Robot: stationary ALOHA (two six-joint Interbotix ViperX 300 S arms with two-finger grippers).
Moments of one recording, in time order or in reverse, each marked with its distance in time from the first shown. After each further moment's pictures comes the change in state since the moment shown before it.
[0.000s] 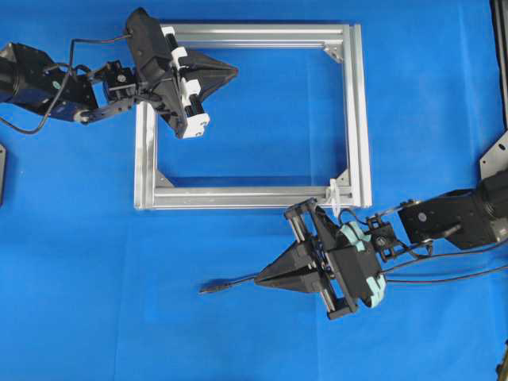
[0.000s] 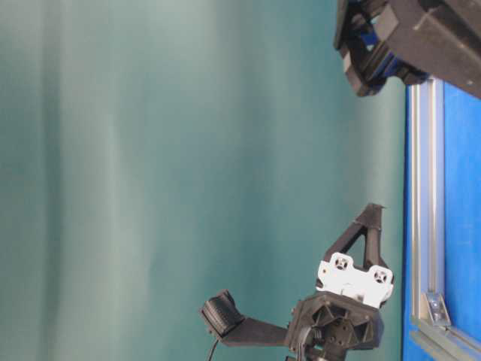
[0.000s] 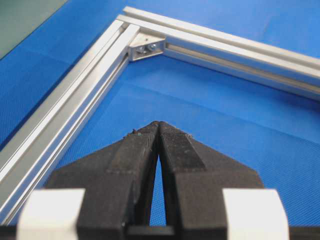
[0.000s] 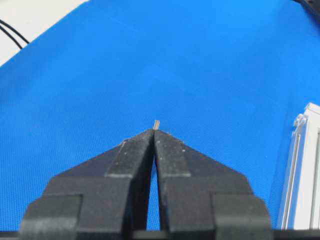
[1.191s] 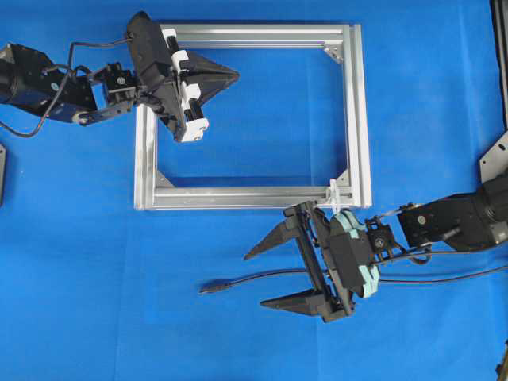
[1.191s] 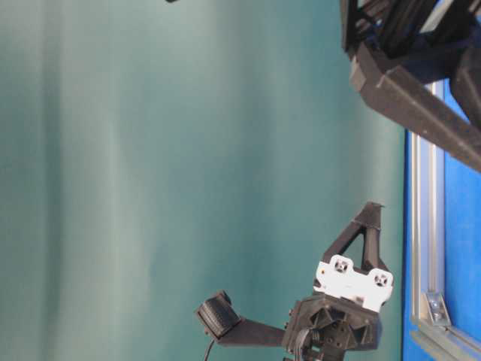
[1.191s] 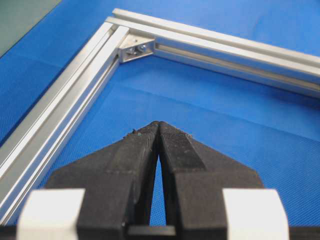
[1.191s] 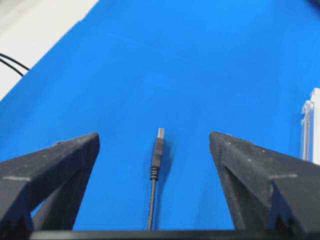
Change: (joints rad) left arm -0.009 -0.012 0.002 0.018 0.012 0.011; right arm 0.015 -0.002 -0.014 0.067 0.003 0.104
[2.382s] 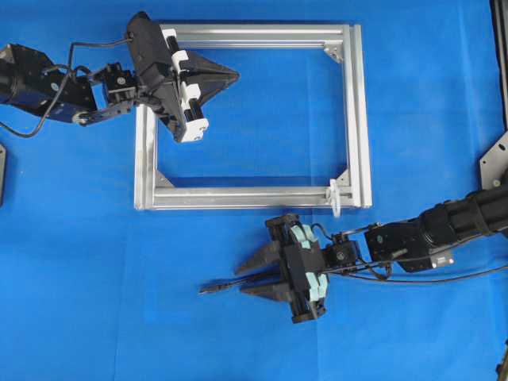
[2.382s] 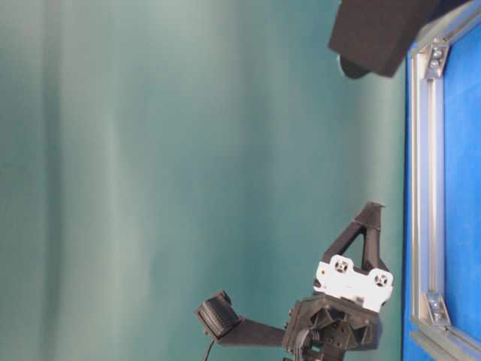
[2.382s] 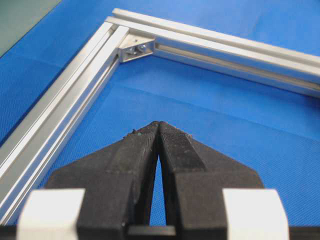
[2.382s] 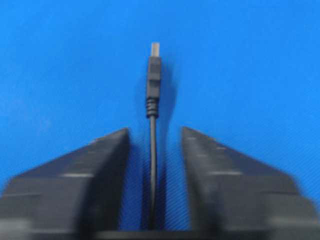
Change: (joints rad) left arm 0.000 0.000 0.000 0.002 0.000 0.000; right arm 0.029 0.290 -0.114 0.153 -0.012 0.000
